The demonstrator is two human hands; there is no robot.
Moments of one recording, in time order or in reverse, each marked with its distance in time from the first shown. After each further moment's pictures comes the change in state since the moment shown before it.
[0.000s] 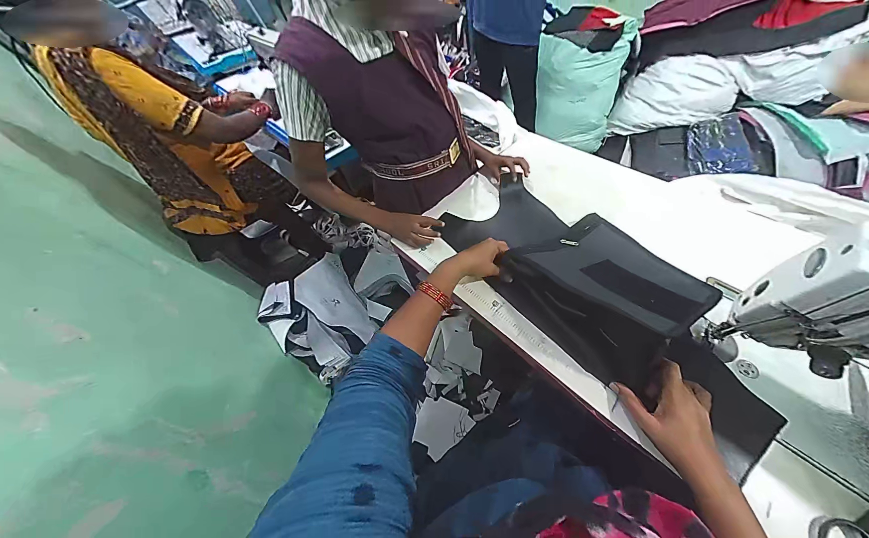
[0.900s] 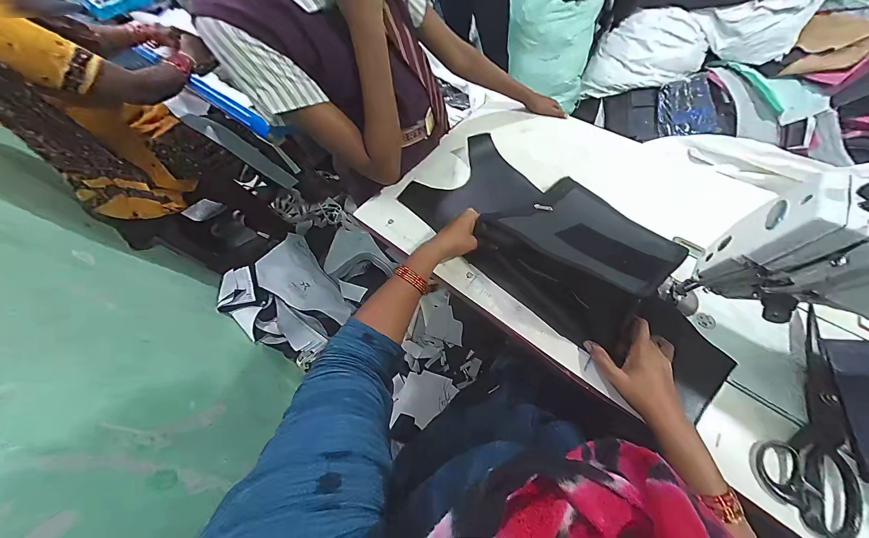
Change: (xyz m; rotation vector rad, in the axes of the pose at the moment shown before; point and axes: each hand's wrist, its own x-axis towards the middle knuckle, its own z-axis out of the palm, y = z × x) left_hand -0.004 0.016 0.022 -0.106 0.211 -0.095; right_hand 0.001 -0.007 -0.004 -0.013 -0.009 0.026
